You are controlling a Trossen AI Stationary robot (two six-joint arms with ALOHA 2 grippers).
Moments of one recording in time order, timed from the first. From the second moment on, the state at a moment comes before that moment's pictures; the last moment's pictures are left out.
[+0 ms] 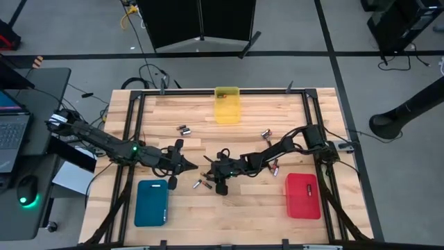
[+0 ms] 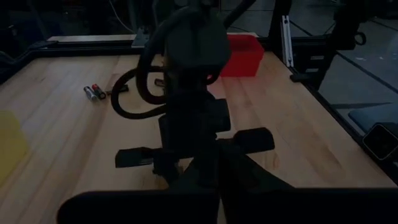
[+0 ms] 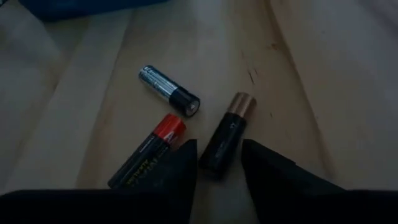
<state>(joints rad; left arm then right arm) -0.33 1.03 0.43 0.32 -0.23 -0.11 0.16 2.17 1.13 0.43 0.05 0.24</state>
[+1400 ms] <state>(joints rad) -0.19 1.14 0.43 0.66 -0.32 0.05 0.57 1.40 1.12 -0.78 0.37 1.08</state>
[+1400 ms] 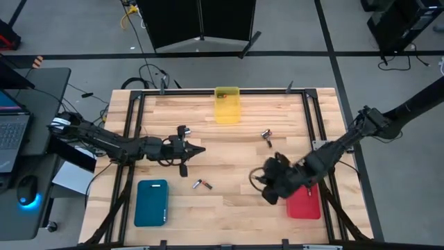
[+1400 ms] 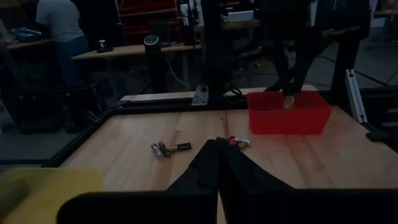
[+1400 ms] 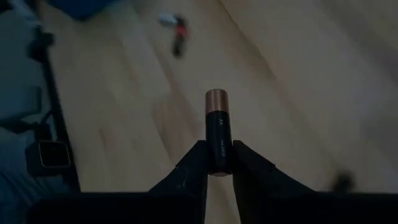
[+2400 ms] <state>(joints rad) -0.09 1.14 0.43 0.66 -0.31 0.08 0.87 1.49 0.92 -1.18 0.00 2.14</state>
